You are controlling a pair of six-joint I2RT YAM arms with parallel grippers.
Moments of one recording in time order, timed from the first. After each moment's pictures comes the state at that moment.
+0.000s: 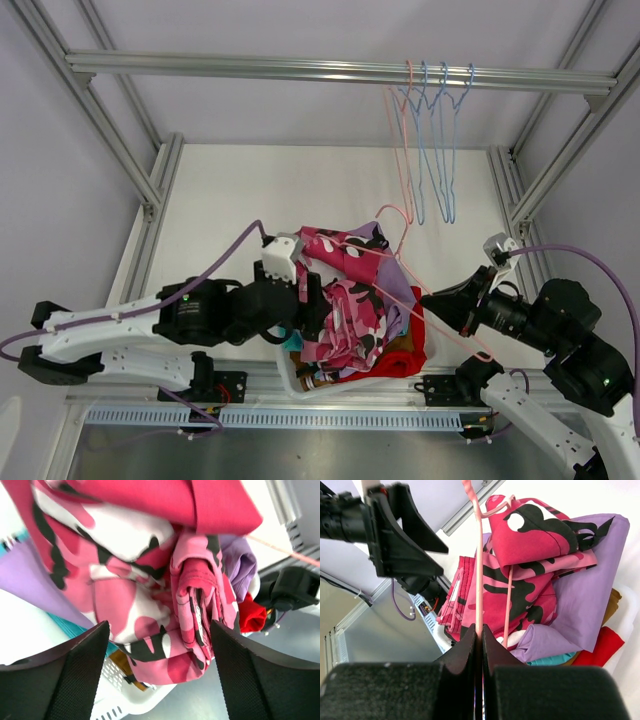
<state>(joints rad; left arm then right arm) -1.46 1.06 1.26 -0.98 -0.59 -0.95 0.61 0.43 1.06 -0.81 -0.39 0.39</state>
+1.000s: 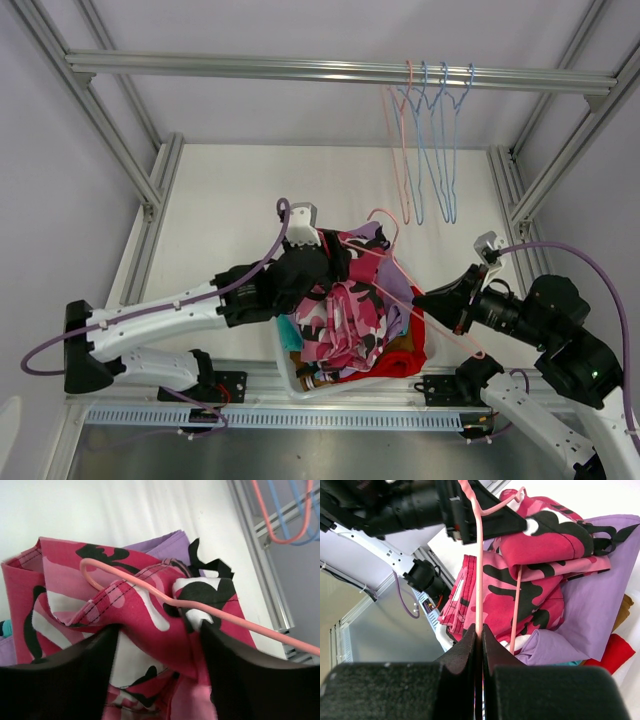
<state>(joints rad) -1.22 1.18 1.11 -0.43 -0.72 -0.83 0.61 0.44 1.01 -0.75 -0.43 0.39</state>
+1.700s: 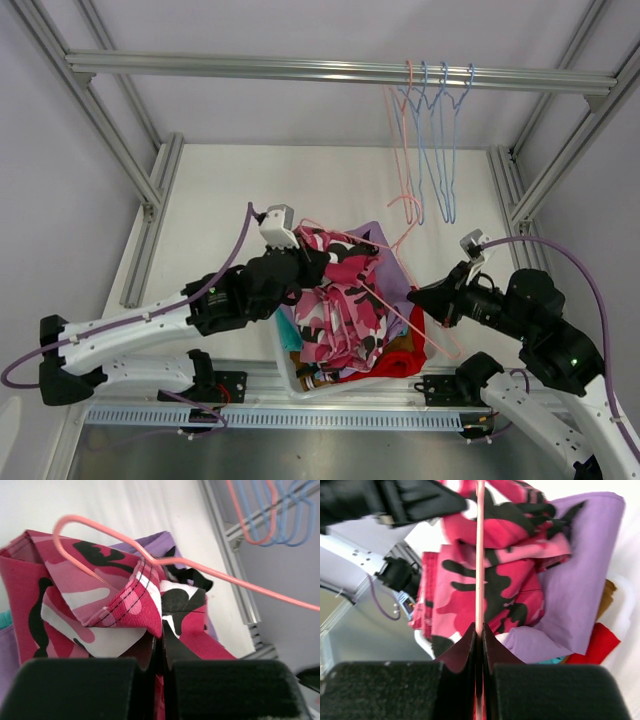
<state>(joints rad) -1.21 1.05 1.03 -0.38 -0.66 -0.86 0.61 0.45 0.93 -0.72 -0.37 0.38</state>
